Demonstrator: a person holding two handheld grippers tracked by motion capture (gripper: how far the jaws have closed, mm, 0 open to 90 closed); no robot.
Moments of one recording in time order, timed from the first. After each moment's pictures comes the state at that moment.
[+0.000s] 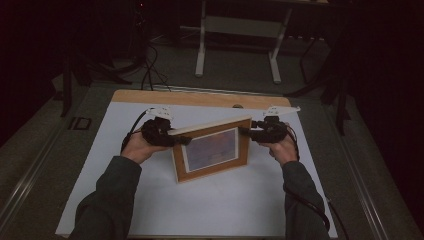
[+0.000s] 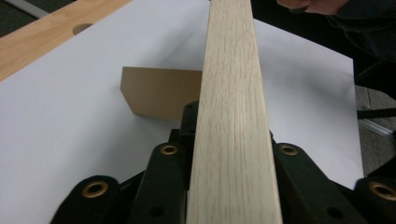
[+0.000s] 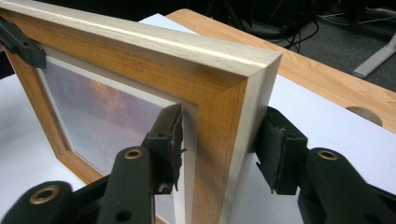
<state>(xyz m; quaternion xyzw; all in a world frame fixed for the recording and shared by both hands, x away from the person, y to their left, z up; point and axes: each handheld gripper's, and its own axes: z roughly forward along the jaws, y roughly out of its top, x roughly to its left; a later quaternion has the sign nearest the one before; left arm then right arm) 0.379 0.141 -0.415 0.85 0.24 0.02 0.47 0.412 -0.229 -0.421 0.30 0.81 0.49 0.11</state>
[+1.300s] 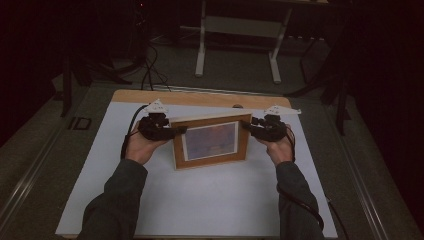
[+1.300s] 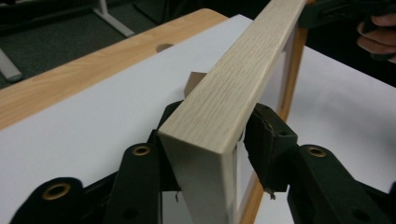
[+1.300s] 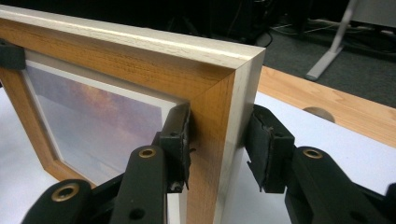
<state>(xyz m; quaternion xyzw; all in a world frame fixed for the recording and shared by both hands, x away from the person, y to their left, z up) 0.389 0.147 -0.418 0.80 0.34 0.12 0.48 0.412 -0.224 -0.424 0.36 0.77 0.49 0.17</state>
